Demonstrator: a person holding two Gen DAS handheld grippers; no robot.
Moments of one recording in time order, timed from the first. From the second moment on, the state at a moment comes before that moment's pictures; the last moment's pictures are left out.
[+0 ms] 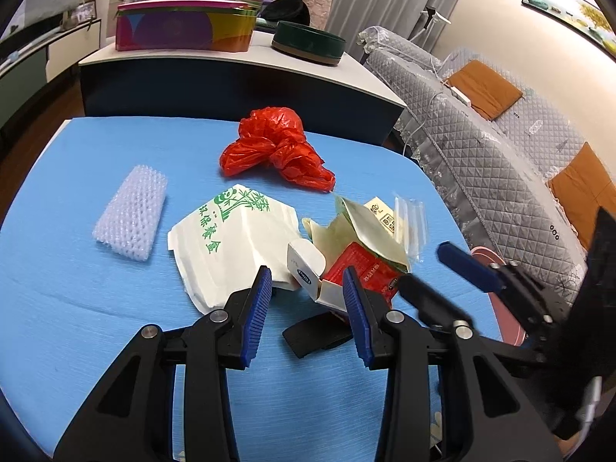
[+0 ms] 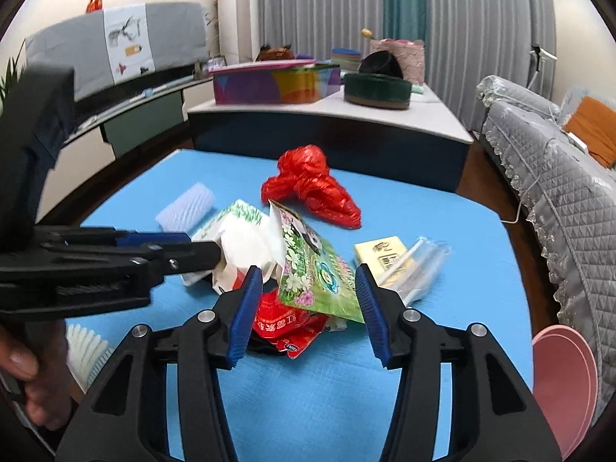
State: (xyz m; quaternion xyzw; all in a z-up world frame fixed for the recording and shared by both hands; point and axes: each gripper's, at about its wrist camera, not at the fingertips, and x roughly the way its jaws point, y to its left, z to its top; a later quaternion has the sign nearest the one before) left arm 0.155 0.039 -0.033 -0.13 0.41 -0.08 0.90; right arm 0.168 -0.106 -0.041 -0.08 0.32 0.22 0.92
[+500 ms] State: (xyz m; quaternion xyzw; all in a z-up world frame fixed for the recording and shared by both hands) left arm 0.165 0.018 -0.039 -0.11 0.42 -0.10 0.89; right arm 0.168 -0.137 -0.027 -0.04 0.31 0.20 0.93
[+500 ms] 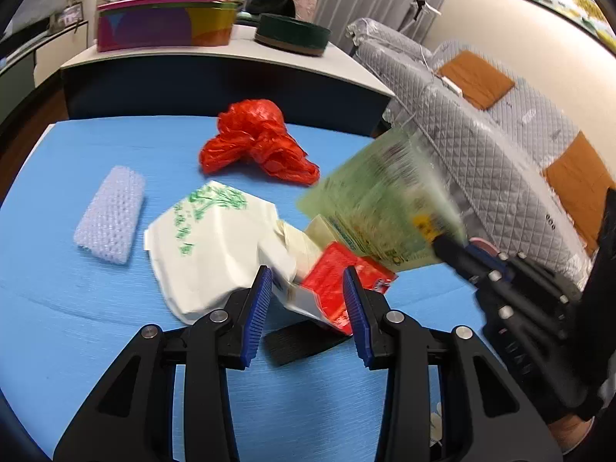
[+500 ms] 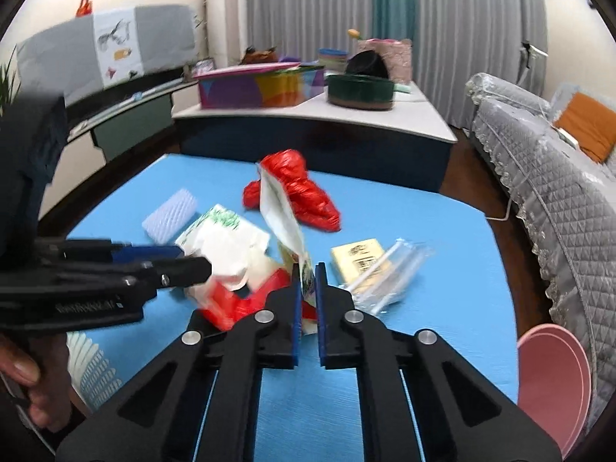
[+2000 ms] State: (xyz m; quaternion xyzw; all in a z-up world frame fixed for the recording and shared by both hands) left arm 0.148 -0.024 -0.002 -0.02 0.33 -0.06 0.94; right arm 0.130 -0.216 -0.010 -0.01 0.28 0.14 0.95
